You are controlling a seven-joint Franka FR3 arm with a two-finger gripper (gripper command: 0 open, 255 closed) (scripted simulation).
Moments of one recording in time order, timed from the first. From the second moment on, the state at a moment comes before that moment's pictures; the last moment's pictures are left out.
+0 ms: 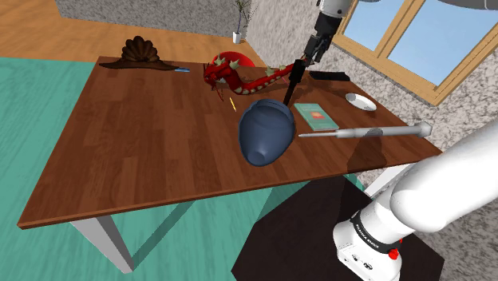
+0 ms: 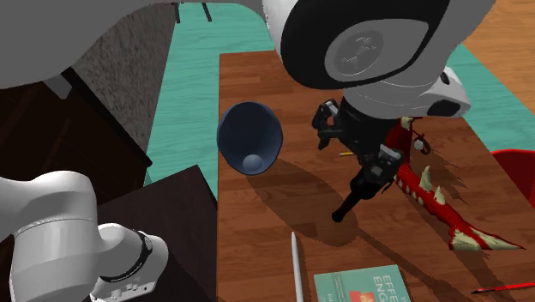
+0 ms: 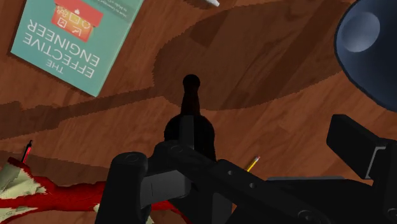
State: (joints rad) arm -0.06 -0.12 -0.20 -1.88 -0.04 1.76 -0.41
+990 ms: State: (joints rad) arm -0.09 0.12 -0.24 -1.74 0.03 1.84 -0.50
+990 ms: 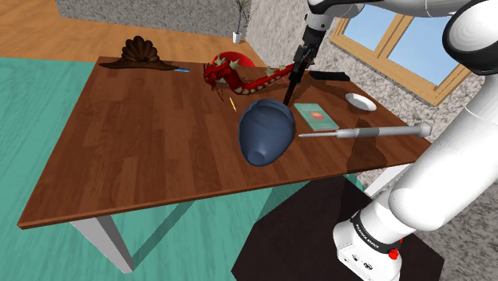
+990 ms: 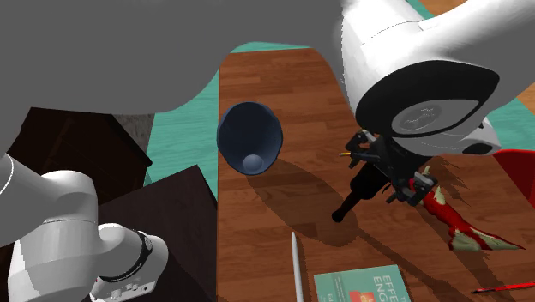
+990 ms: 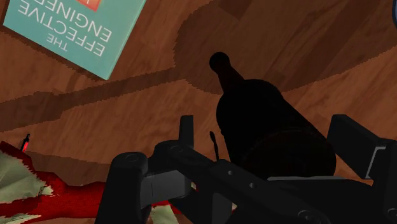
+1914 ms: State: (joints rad) arm -0.09 0.12 -0.24 -1.70 0.03 1.80 -0.50
